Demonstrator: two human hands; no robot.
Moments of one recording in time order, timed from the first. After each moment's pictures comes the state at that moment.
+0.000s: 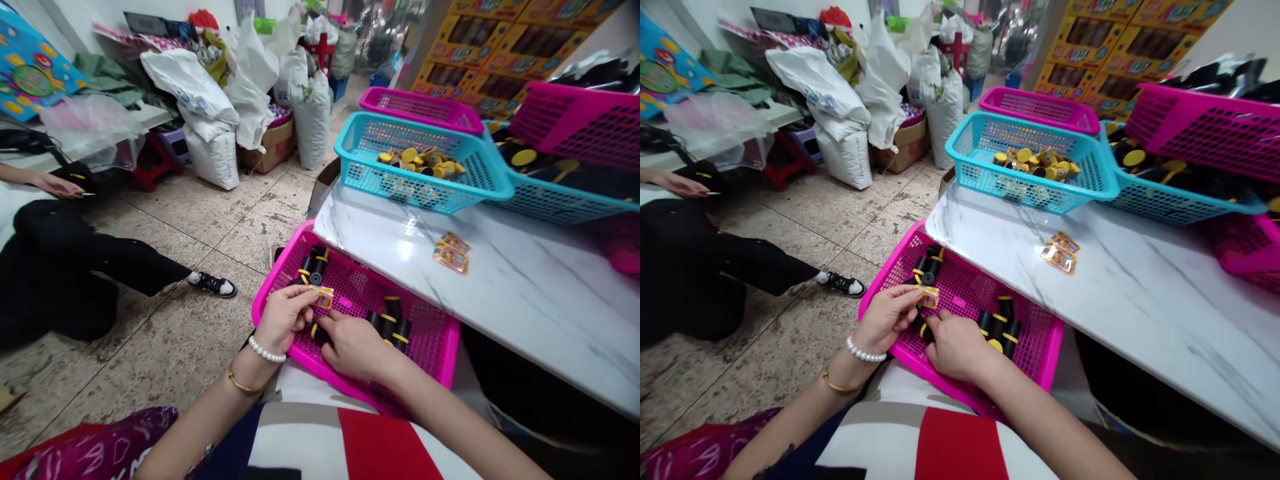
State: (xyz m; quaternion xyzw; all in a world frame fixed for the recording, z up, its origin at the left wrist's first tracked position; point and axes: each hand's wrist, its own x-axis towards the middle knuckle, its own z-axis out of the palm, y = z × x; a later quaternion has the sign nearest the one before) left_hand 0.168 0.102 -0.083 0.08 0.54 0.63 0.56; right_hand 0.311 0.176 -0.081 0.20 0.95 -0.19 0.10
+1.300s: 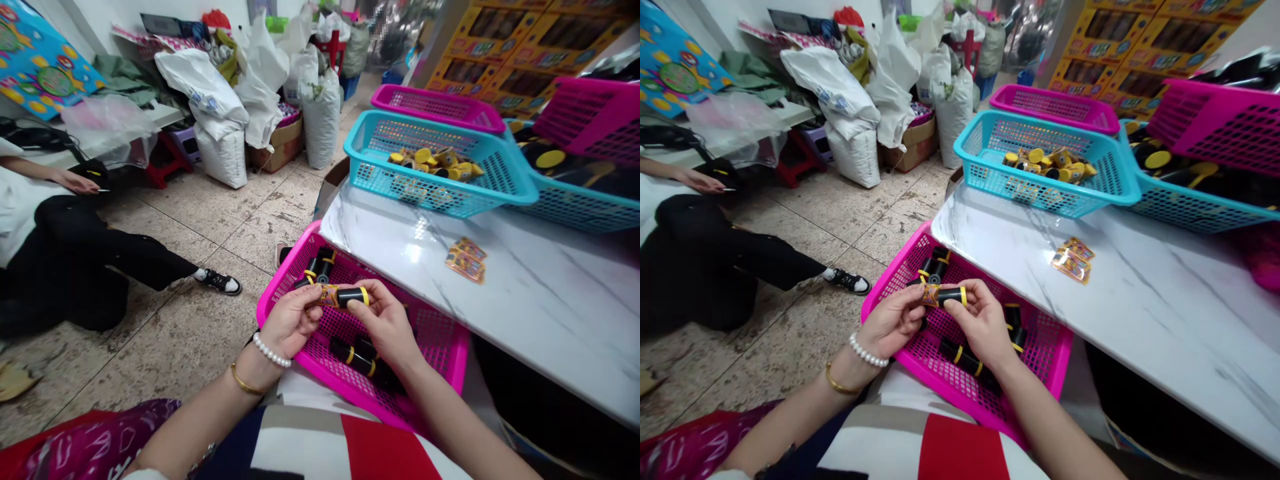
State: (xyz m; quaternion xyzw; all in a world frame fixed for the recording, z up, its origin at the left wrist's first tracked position) left_hand 0.169 0.108 -0.079 -0.03 0.39 0.67 0.62; right_hand 0.312 0.197 -0.079 0.30 0.59 -0.70 -0.29
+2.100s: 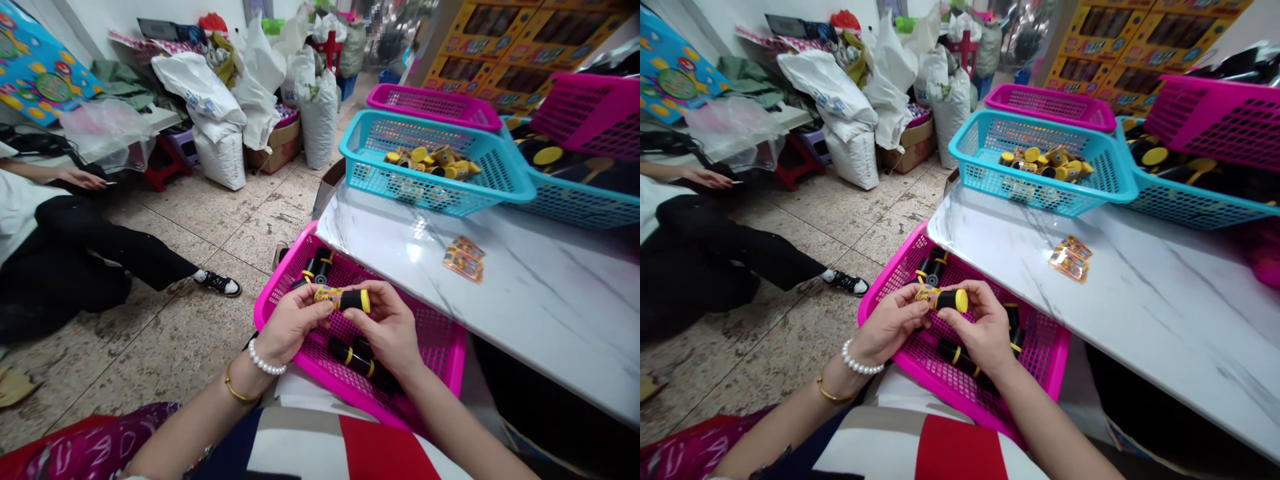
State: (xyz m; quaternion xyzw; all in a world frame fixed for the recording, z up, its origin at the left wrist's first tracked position) left_hand 0.177 0.103 -0.069 0.12 0.44 0.67 0.59; right_hand 0.316 0.194 -0.074 0.29 0.63 -0.63 -0.35
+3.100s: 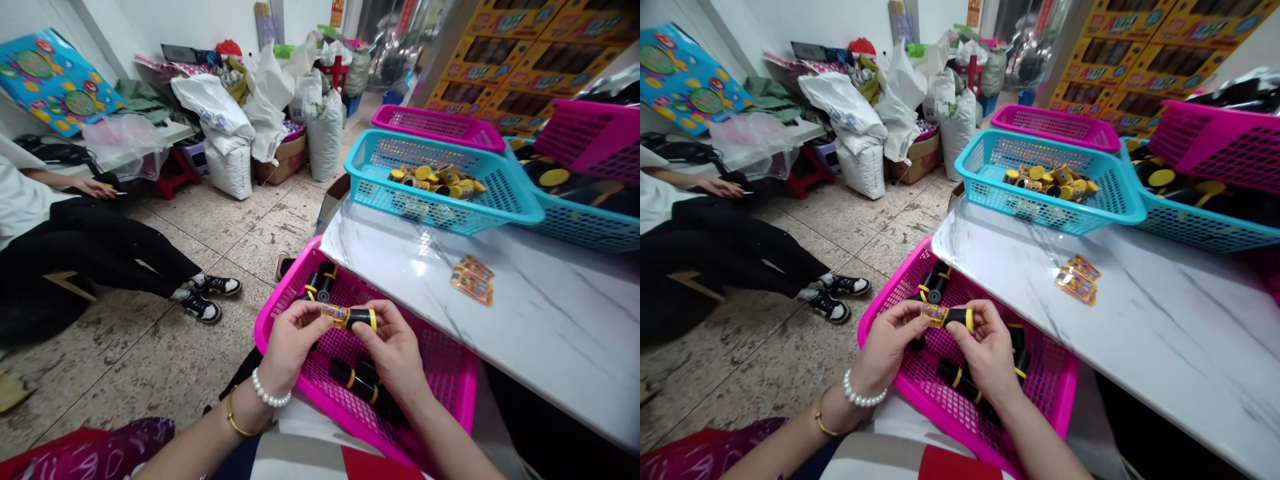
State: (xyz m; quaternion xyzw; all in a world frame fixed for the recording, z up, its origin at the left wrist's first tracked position) left_hand 0.186 0.102 -0.078 0.15 0.55 0.69 0.44; right_hand 0.315 0.196 -0.074 0.34 0.59 -0.65 -0.34
